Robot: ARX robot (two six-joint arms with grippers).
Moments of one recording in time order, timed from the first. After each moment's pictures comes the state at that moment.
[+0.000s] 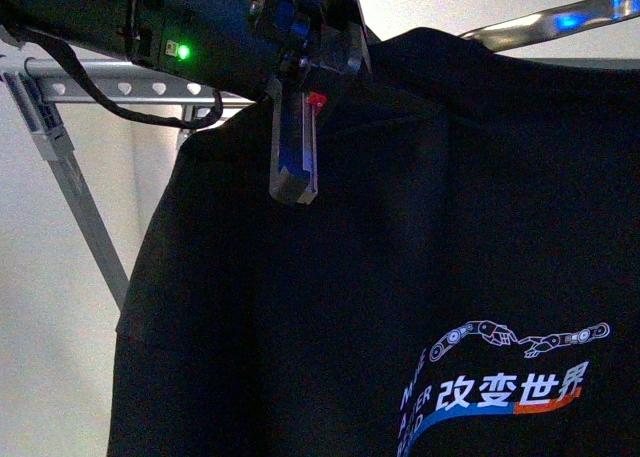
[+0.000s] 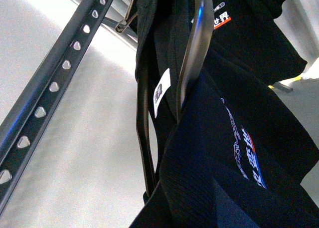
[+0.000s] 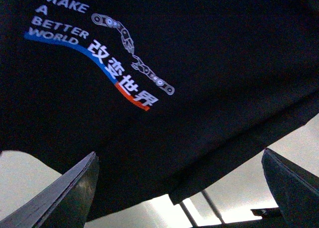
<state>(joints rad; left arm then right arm) -0.36 1.63 1.41 -0.02 0.79 1.13 -0.61 0.83 0.56 -0.18 -1.01 -1.12</state>
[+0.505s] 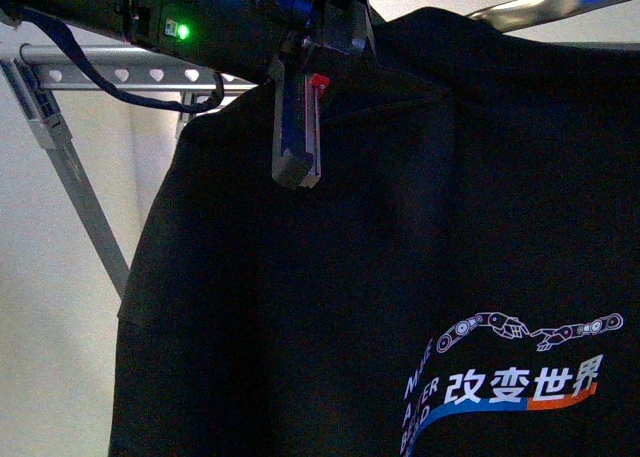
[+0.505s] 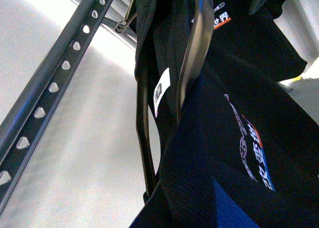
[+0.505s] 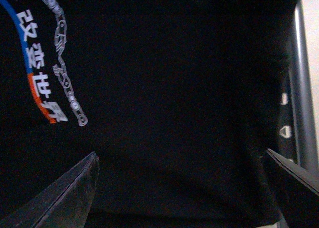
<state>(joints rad) -0.36 1.63 1.41 -0.02 0.79 1.13 -0.29 1.22 1.09 -0.30 -0.72 -1.56</state>
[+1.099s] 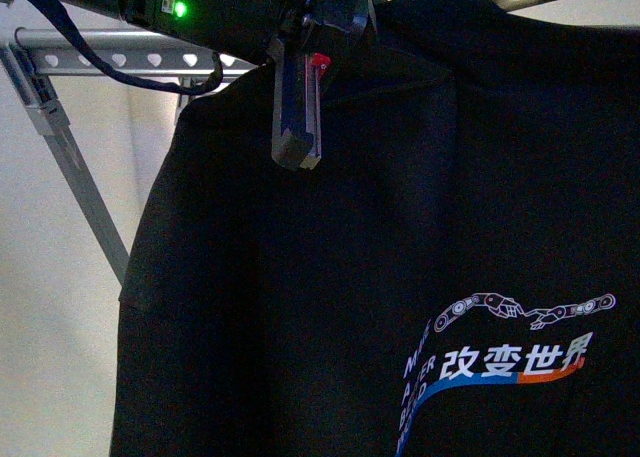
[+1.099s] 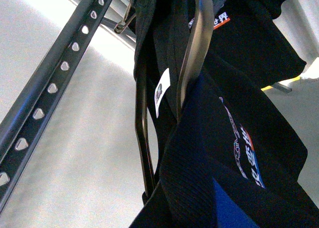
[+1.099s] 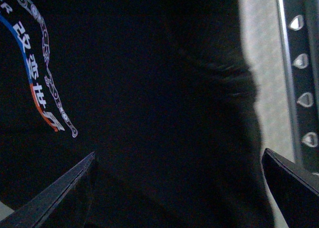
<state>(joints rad) -0.36 1.63 1.41 -0.02 0.79 1.13 -0.23 1.42 1.36 -0.49 -0.65 -1.52</state>
